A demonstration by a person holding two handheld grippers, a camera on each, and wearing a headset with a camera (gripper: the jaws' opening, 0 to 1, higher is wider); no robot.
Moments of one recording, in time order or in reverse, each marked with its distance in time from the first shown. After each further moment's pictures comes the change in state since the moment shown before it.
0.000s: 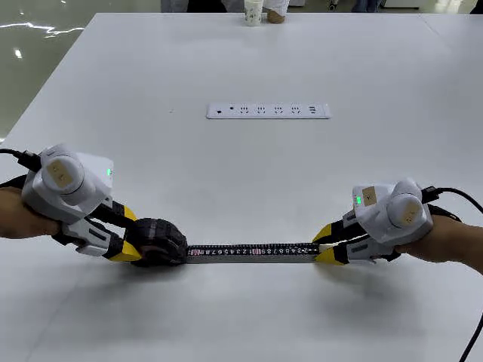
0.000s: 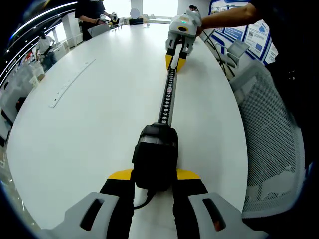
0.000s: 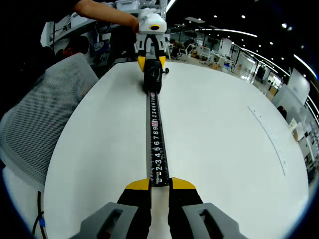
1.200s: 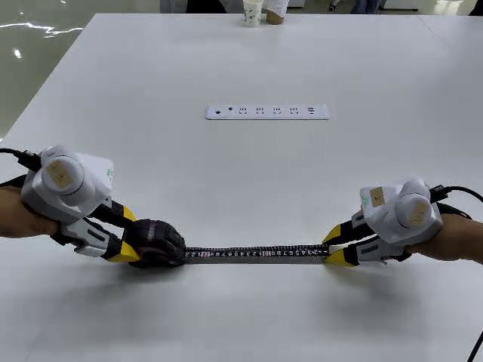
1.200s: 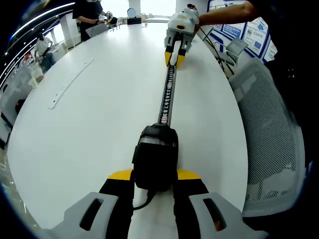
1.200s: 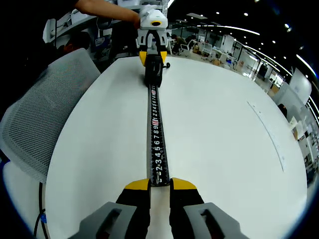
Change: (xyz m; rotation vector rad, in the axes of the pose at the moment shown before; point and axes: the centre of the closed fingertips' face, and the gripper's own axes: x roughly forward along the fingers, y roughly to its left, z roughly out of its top) left arm 0.001 0.000 0.001 0.018 0.008 -0.003; right arm -0.008 -0.001 -0.013 -0.010 0.048 0.013
